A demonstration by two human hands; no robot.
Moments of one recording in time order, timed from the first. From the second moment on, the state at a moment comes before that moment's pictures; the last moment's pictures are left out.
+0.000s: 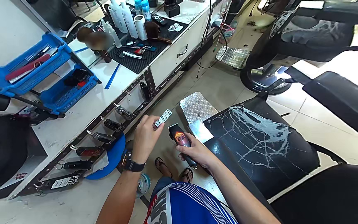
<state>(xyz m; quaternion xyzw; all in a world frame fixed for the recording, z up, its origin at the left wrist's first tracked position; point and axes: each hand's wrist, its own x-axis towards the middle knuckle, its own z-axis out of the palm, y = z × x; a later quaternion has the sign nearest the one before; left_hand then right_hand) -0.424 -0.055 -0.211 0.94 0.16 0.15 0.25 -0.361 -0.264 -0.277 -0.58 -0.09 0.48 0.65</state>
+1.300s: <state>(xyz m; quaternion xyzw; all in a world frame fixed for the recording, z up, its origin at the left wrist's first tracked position) -0.454 -0.053 -0.252 0.92 0.15 0.13 0.33 -0.356 -0.256 -0.265 -0.62 -0.06 0.49 0.61</state>
